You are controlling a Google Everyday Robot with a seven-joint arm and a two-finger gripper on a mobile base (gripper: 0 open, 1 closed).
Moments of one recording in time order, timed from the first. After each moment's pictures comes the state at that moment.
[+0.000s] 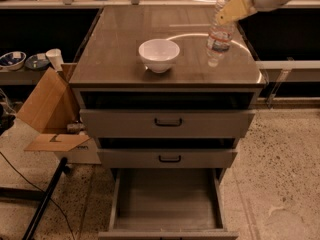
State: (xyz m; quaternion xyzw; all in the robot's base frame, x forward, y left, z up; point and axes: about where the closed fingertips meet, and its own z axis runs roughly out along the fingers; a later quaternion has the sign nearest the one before) arm 0.689 -0.201 0.997 -0.27 0.88 0.12 0.38
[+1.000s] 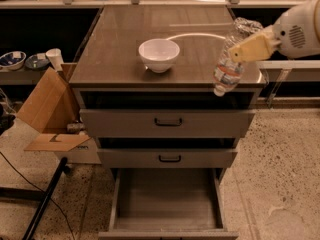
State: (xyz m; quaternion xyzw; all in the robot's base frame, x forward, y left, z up) arm 0.554 -0.198 0.985 -0.30 0.85 0.12 0.43
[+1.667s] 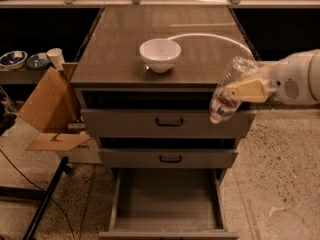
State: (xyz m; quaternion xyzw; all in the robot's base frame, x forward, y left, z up) arm 0.511 -0.194 0.922 -0.30 0.84 0.13 0.43
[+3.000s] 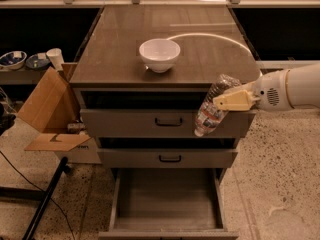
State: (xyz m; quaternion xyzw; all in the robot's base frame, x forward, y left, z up) arm 0.537 -0.183 0.853 -0.29 0.84 0.25 0.38
